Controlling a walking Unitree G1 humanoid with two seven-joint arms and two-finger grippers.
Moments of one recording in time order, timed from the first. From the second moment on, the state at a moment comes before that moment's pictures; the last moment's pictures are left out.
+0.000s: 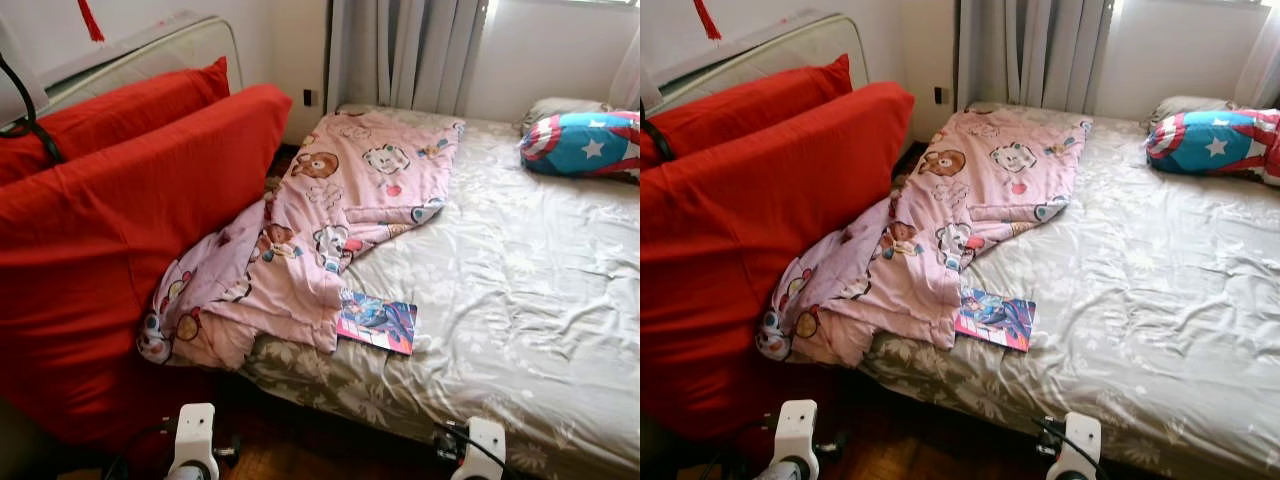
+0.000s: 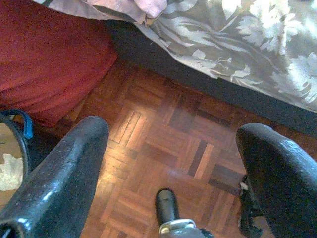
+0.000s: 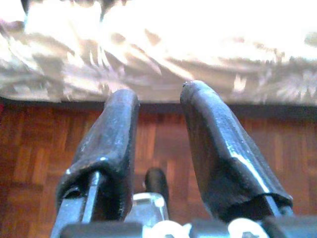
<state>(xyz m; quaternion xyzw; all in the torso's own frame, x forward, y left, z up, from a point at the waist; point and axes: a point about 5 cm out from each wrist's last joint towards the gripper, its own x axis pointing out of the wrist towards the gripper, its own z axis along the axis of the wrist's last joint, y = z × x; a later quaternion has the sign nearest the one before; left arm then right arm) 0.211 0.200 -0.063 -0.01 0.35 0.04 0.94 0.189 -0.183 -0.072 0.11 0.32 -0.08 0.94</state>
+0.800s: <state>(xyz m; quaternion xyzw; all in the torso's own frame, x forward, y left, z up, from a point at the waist) 0.302 0.189 0.040 0.00 0.03 -0.01 1.00 0.319 -0.205 0.074 0.03 -0.06 -0.05 1.00</state>
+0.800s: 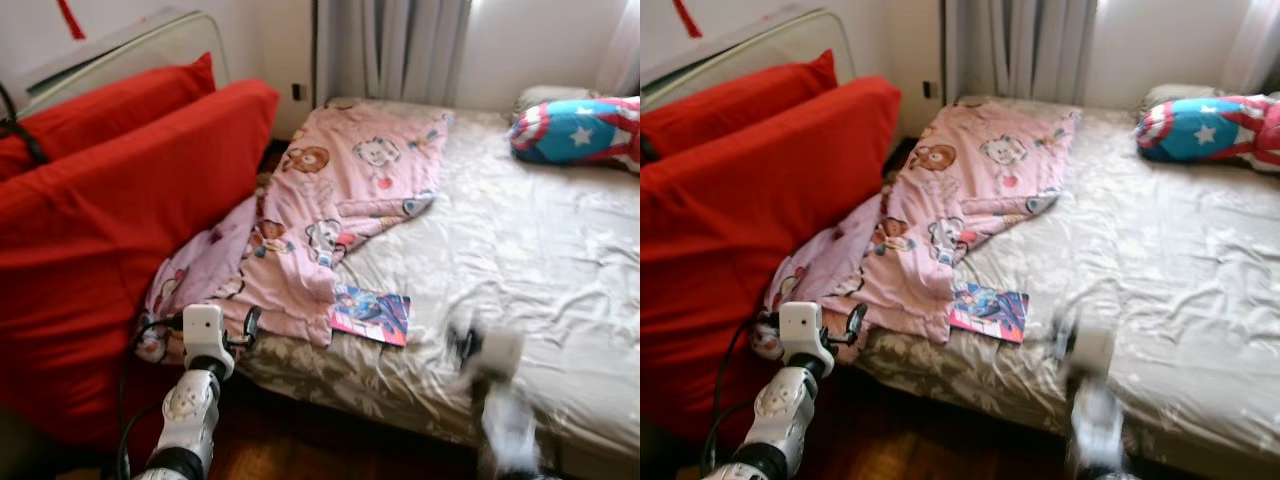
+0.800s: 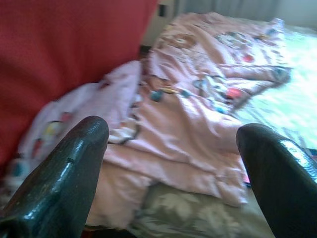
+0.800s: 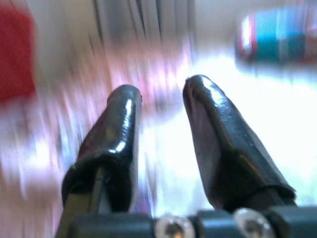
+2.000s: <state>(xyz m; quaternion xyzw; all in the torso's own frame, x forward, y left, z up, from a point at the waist) 0.309 0.199 0.052 -0.01 0.00 0.00 1.00 0.299 -0.199 0.032 0.04 0.05 -0.09 0.99</state>
